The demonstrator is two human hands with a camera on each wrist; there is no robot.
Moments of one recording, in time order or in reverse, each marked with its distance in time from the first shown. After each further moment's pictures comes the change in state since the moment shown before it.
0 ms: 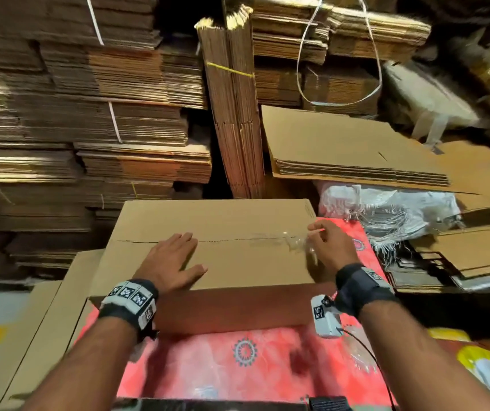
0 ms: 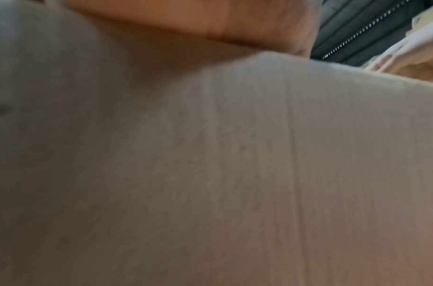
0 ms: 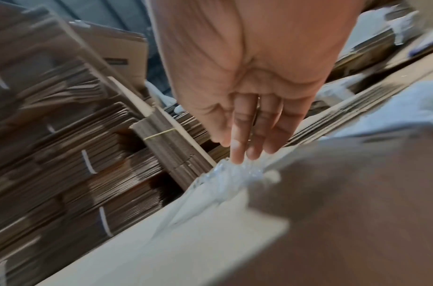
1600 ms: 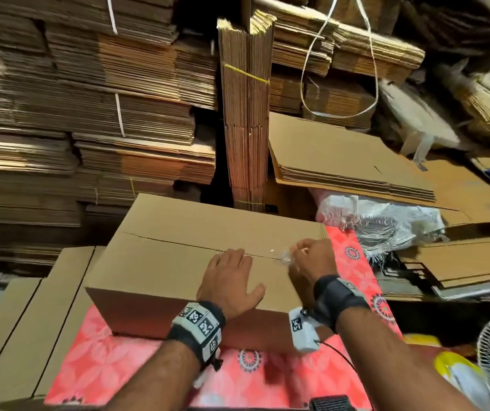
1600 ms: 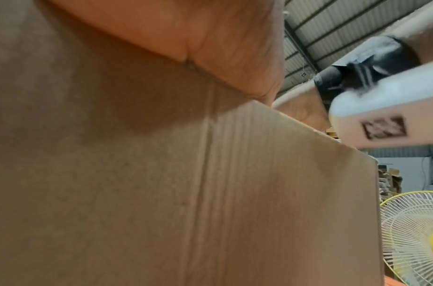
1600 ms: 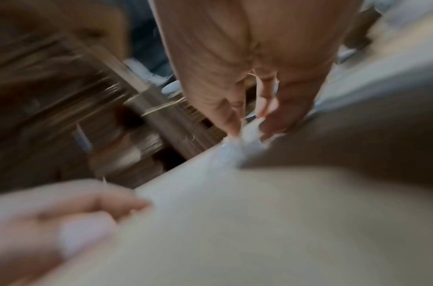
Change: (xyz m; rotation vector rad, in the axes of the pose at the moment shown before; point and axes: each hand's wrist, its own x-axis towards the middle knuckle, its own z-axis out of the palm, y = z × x) left_hand -0.002 0.086 0.022 -0.084 0.187 0.137; right_hand -0.012 -0.037 0.065 -0.015 0.034 0.188
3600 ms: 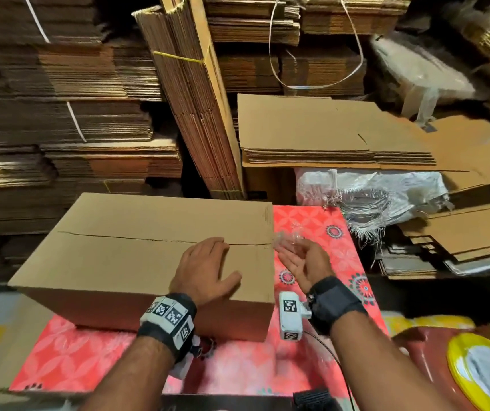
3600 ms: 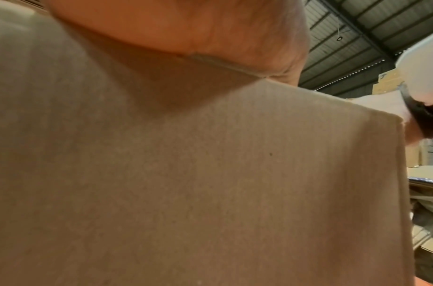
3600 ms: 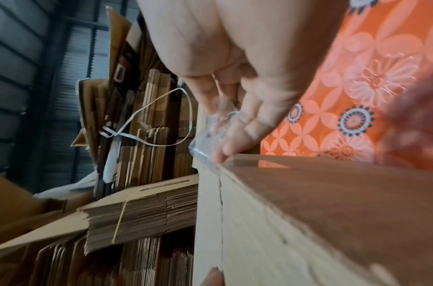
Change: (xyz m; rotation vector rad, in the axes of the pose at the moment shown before) left_hand 0.041 0.107 0.028 -0.004 -0.007 -0.098; right_hand 0.036 0.127 -0.075 1.325 -0.269 0.458
